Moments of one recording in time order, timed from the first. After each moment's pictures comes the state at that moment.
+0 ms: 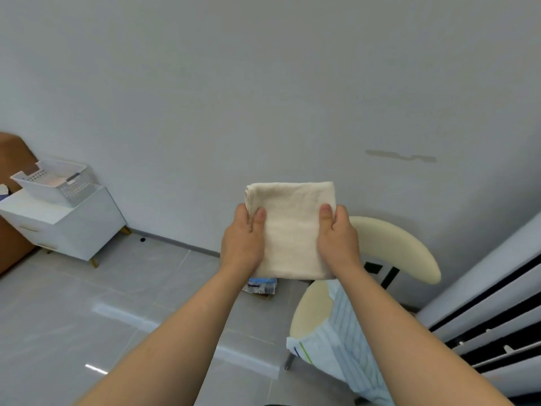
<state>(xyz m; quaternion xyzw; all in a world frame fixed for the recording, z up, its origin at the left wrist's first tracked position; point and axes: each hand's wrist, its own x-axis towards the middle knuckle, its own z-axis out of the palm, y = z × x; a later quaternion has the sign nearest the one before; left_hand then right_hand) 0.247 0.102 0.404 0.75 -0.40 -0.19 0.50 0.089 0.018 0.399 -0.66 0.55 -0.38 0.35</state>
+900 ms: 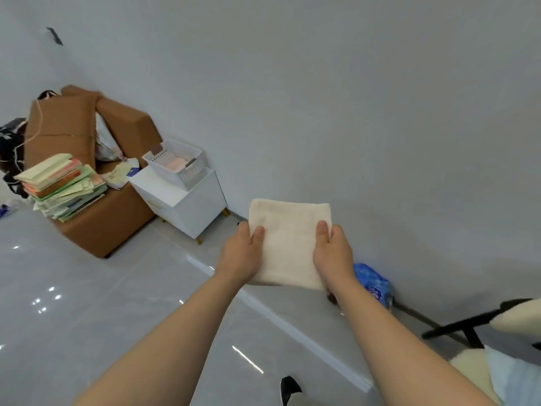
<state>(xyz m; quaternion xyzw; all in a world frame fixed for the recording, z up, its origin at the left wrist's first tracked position) 0.668 0.093 0.351 0.89 -0.27 -0.20 0.32 0.534 -0.031 0.318 -0.67 0.52 -0.24 0.48</state>
